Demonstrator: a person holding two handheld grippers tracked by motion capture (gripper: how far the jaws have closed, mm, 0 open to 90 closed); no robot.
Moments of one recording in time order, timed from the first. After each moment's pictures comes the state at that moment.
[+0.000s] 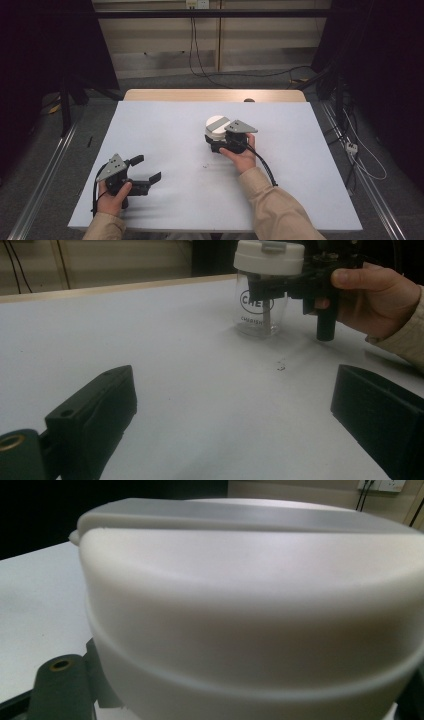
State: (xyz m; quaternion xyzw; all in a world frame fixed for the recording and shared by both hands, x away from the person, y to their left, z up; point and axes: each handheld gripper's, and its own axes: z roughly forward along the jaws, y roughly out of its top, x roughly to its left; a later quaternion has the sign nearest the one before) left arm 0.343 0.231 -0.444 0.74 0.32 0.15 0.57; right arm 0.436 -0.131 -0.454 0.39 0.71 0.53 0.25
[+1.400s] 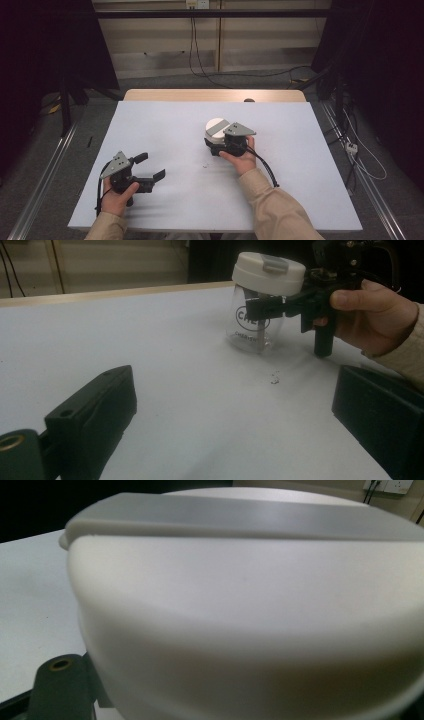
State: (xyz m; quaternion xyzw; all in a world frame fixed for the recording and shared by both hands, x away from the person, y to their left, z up) left arm 0.348 0.220 -0.442 0.73 0.32 0.15 0.59; right arm 0.430 -0.130 -0.457 0.37 0.73 0.52 0.26
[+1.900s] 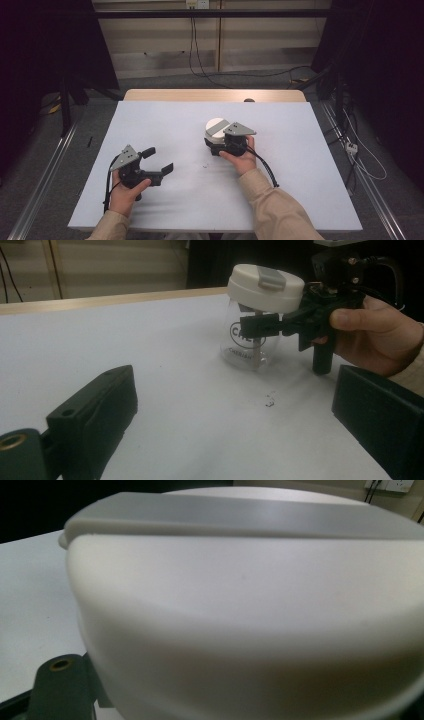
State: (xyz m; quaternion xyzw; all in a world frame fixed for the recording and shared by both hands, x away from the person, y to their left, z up) left arm 0.359 0.195 -0.432 0.73 0.33 0.14 0.59; right arm 0.431 -0.130 -0.457 0.37 0.73 0.52 0.25
